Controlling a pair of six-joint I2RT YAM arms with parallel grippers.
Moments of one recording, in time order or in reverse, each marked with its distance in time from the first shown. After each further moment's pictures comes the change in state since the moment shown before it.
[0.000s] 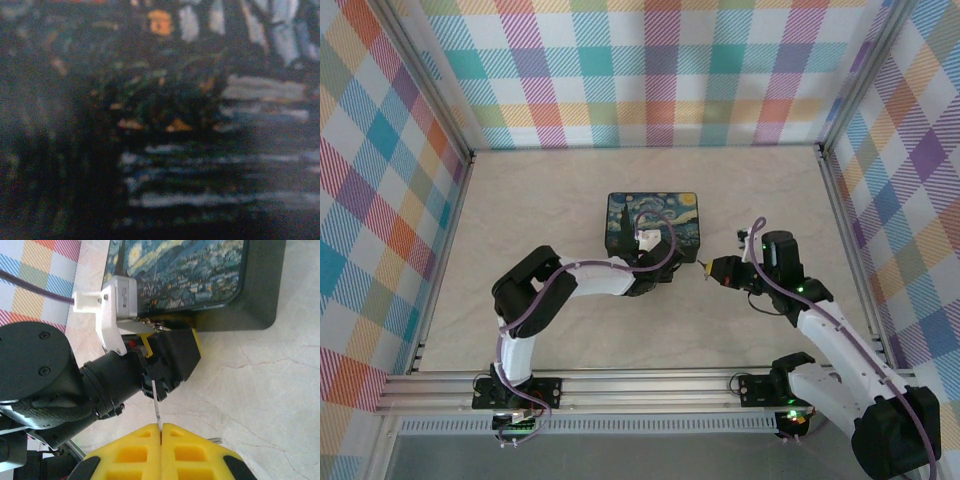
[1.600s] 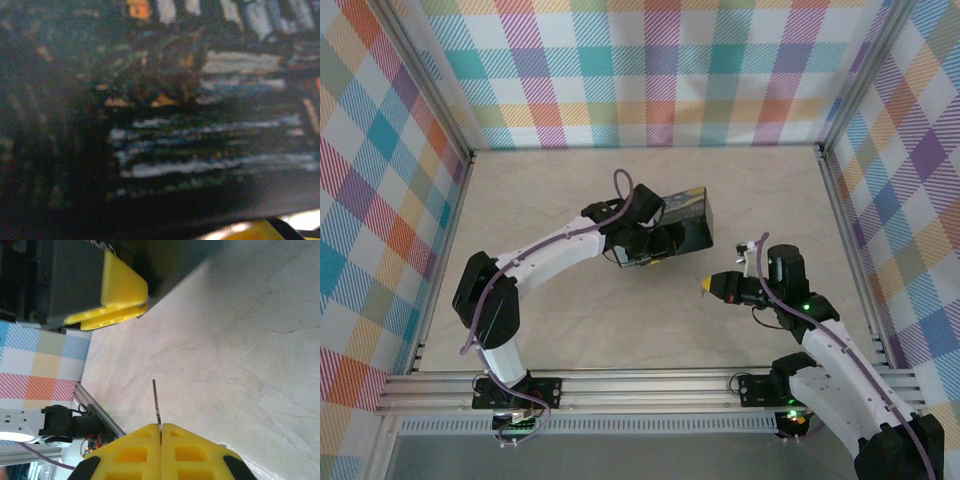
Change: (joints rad) left arm 0.154 -0.220 0.324 -0.564 0.707 -0.131; right arm 0.000 -0.152 -0.095 0.003 -0.172 0.006
